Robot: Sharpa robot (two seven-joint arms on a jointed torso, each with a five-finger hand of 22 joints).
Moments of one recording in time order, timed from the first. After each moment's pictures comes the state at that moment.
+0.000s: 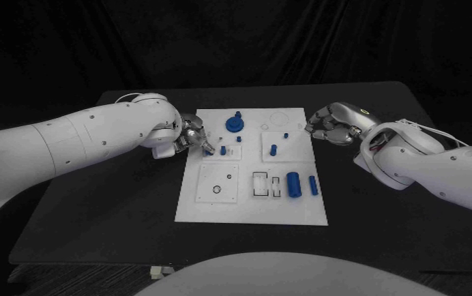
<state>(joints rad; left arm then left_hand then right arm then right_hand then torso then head) 1.28 -0.64 -0.21 1.19 -0.89 0.25 -0.39 1.20 -0.02 0.34 0.11 0.46 1.06 0.06 0.12 0.99 1.47 -0.01 1.57 1.31 1.47 -0.06 1.56 1.31 0.04 1.43 0.06 1.37 1.31 1.20 -0.97 -0.21 1.58 -1.32 -0.50 -0.07 1.42 0.08 -0.04 0.25 0.68 0.93 0.08 0.32 0.32 1.45 0.01 1.49 1.43 1.46 -0.06 1.44 1.30 0.05 1.47 0.03 1.30 1.31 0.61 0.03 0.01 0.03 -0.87</state>
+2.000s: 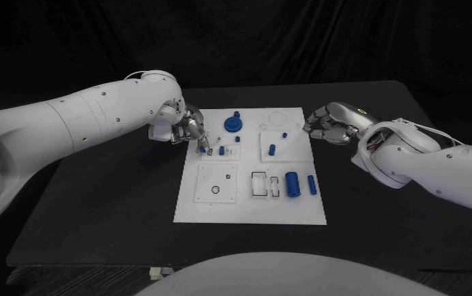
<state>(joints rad) 1.35 -0.52 -0.21 1.02 -0.89 0.58 -0.46 1.09 -0.06 0.54 0.01 0.33 1.03 0.07 0.15 1.05 1.47 0.00 1.57 1.31 1.46 -0.04 1.56 1.31 0.05 1.38 0.07 1.31 1.31 1.20 -0.96 -0.21 1.57 -1.30 -0.49 -0.07 1.42 0.08 -0.04 0.24 0.68 0.93 0.08 0.31 0.32 1.45 0.01 1.49 1.43 1.47 -0.06 1.43 1.29 0.05 1.47 0.03 1.30 1.31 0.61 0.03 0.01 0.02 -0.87</state>
